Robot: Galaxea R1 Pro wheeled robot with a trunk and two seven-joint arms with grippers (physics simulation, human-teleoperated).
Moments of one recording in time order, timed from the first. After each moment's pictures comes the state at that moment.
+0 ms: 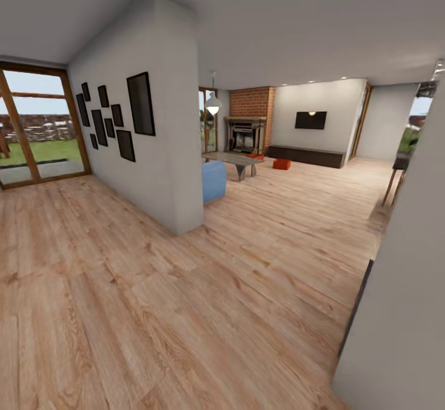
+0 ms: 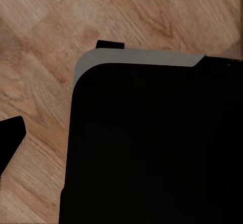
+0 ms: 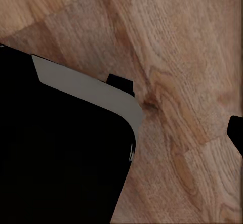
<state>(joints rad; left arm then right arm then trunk) 0.00 0.00 0.01 -0.05 0.11 -0.12 -0.01 -0.12 -0.02 0.62 0.02 -0.27 -0.12 0.01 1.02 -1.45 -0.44</state>
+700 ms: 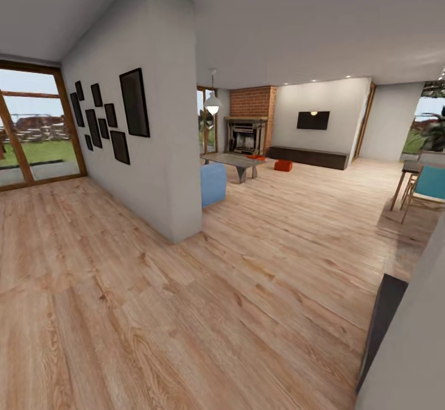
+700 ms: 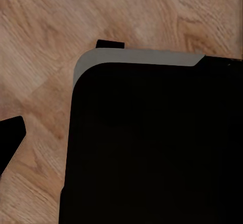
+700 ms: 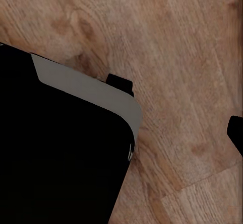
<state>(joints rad) 0.00 0.00 0.01 -0.05 0.11 -0.12 -0.01 -0.12 -0.02 0.62 0.02 -0.27 -0.12 0.00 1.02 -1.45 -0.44</state>
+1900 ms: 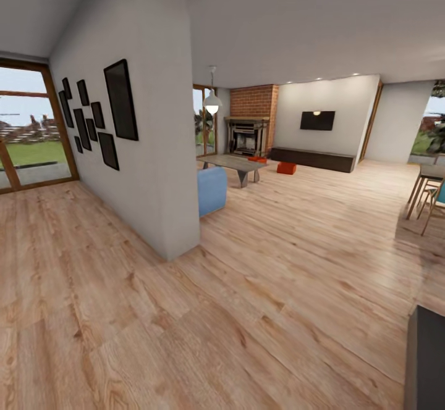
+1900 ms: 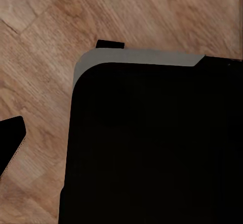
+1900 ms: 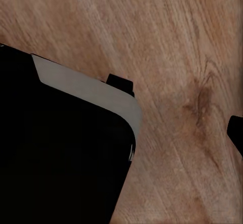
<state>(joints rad) 0.00 0.00 0.01 -0.05 0.11 -0.12 -0.01 -0.12 -0.02 0.62 0.02 -0.27 -0.12 0.00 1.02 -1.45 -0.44</state>
